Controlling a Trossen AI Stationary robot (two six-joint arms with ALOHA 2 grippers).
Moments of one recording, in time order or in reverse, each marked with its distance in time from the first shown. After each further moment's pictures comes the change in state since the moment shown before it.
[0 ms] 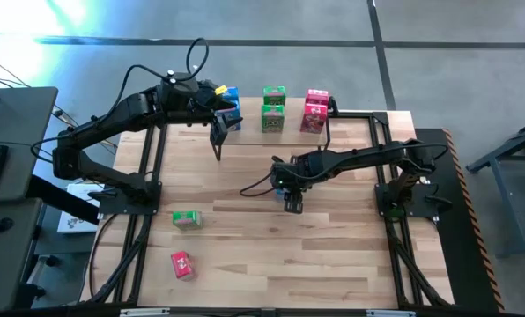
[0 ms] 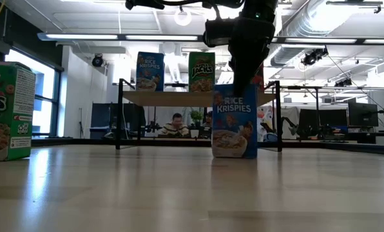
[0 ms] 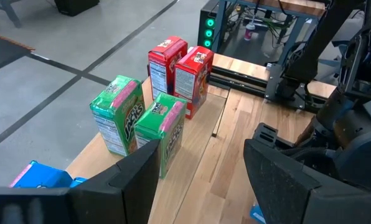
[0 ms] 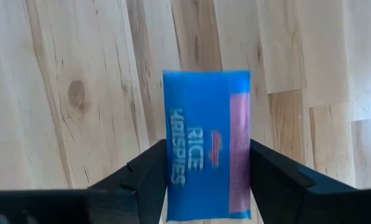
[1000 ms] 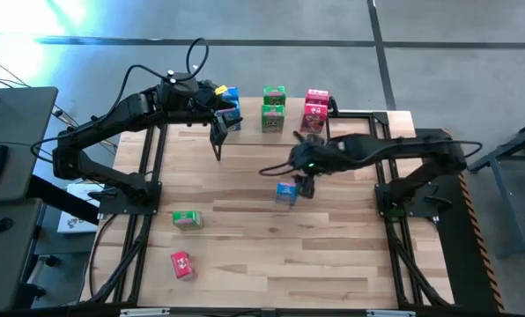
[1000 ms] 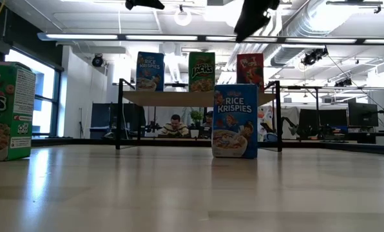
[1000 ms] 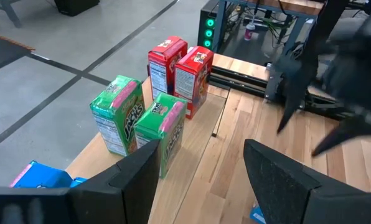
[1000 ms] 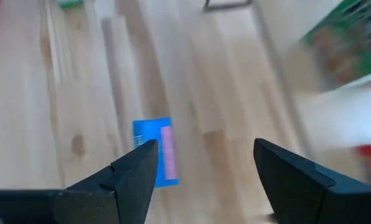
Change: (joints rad) left arm 0.000 0.000 0.000 0.000 0.000 0.000; right arm 0.003 -0.271 0.050 -0.036 0.172 0.011
